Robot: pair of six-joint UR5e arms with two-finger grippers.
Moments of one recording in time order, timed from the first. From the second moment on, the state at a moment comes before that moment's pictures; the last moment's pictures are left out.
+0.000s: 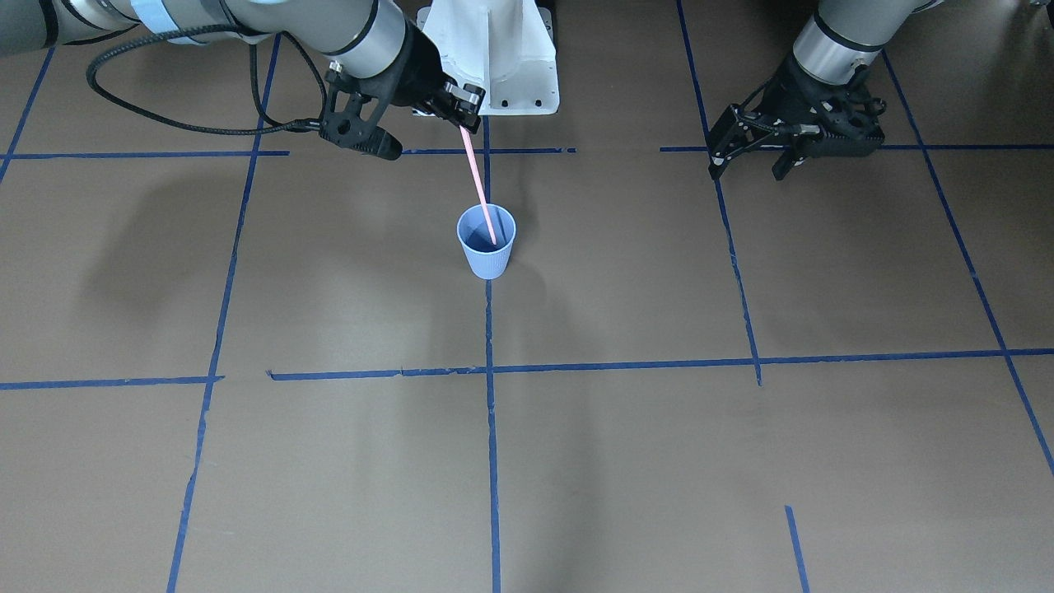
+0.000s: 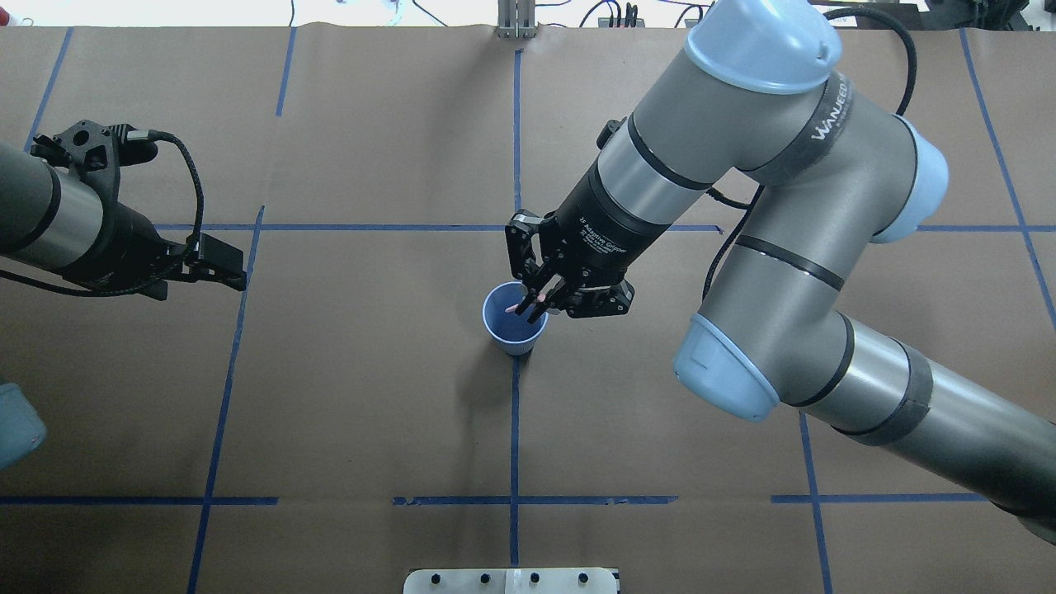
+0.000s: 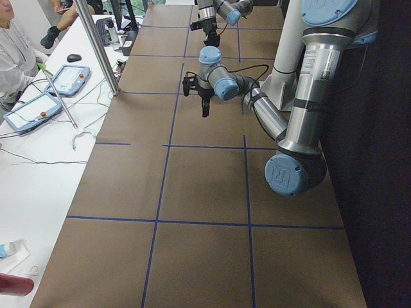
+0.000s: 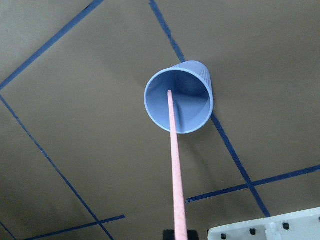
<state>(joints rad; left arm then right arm) -0.82 -1.74 -2.16 -1.63 -2.10 -1.12 0.69 -0.87 1.85 -1.48 2.43 1.81</state>
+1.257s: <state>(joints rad) -0.96 -1.51 -2.16 -1.63 -2.12 -0.69 1.04 -1.25 1.98 -1.48 2.46 1.40</state>
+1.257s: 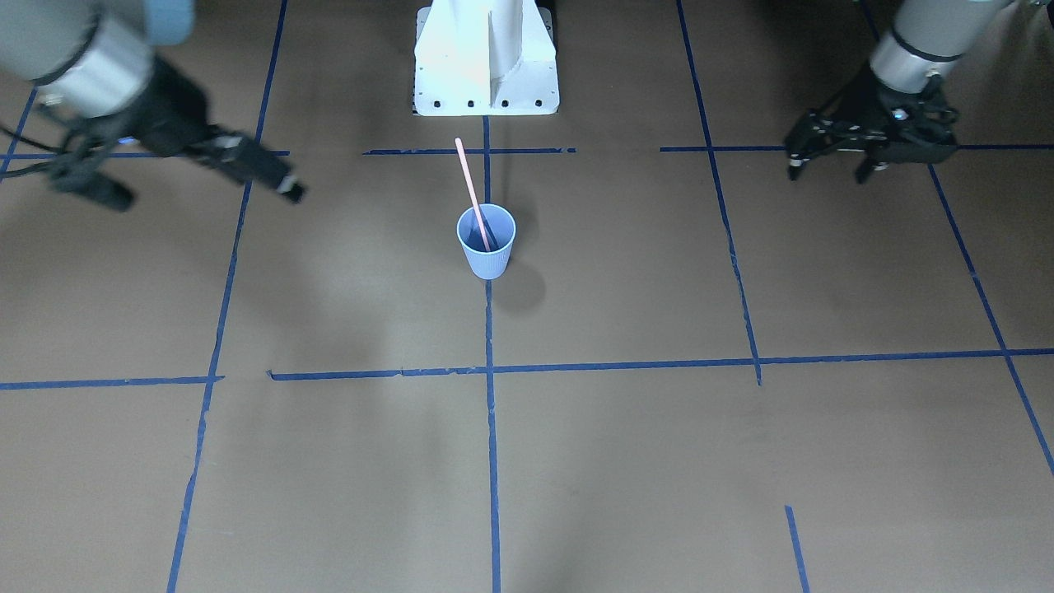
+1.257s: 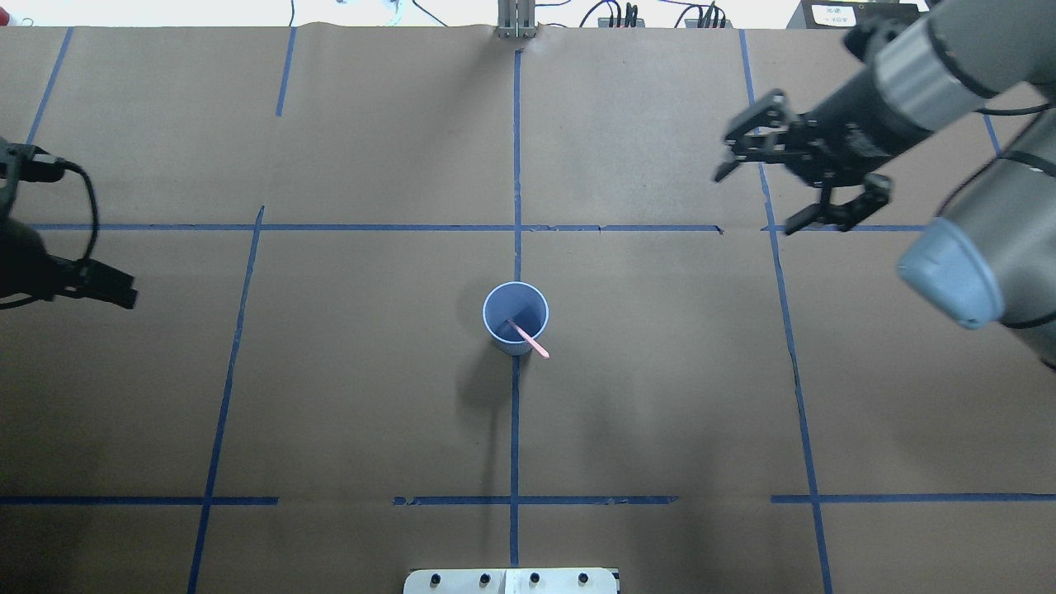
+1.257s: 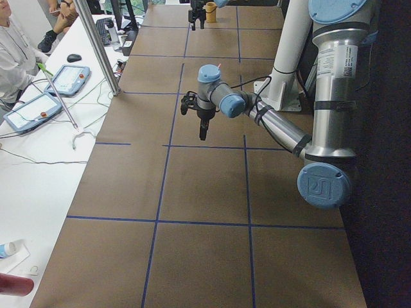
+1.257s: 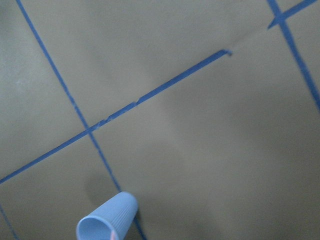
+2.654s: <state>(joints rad) -1.54 -1.53 -1.74 -1.45 -2.43 0.15 1.56 -1.72 1.78 -1.68 2.32 -0.23</state>
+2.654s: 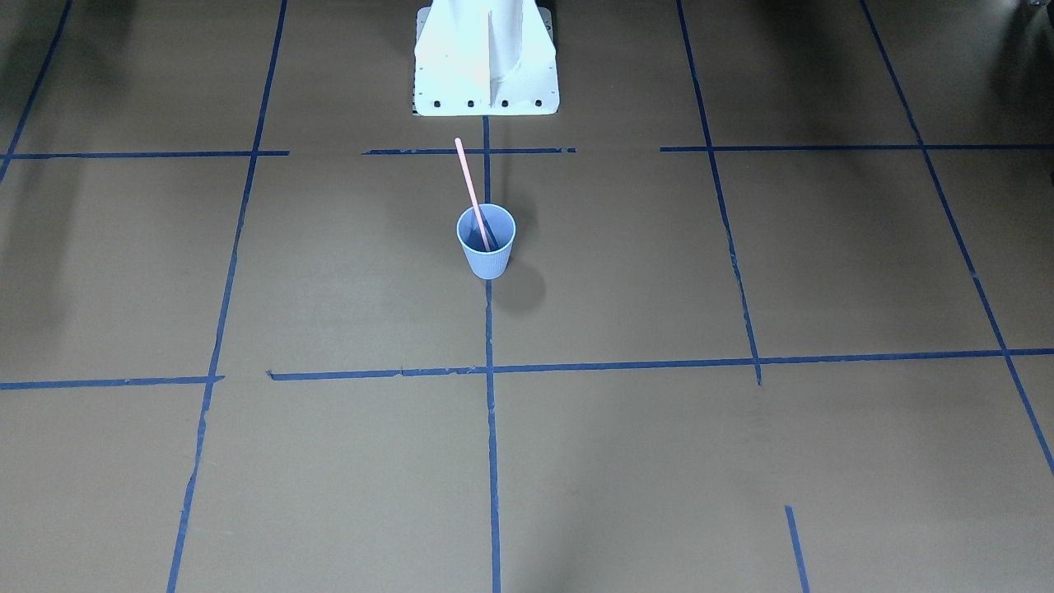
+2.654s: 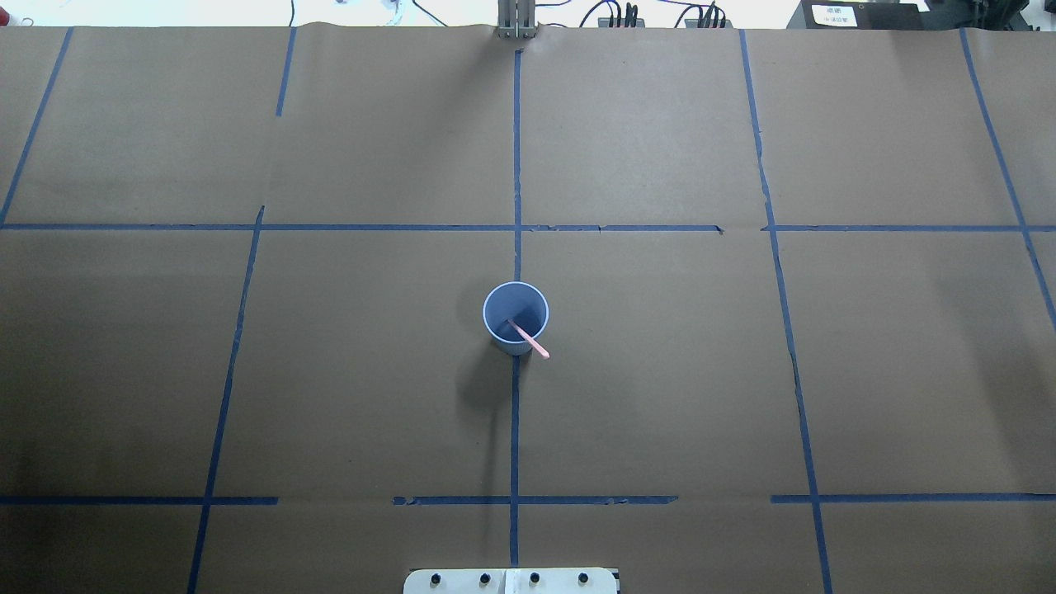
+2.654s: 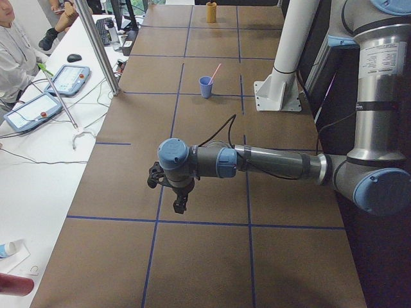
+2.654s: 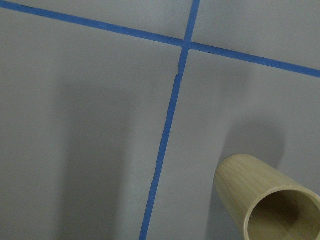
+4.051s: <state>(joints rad) -1.54 -1.47 -1.75 -1.45 -2.40 0.13 1.56 -1.72 1.78 -1.68 2.37 -0.19</state>
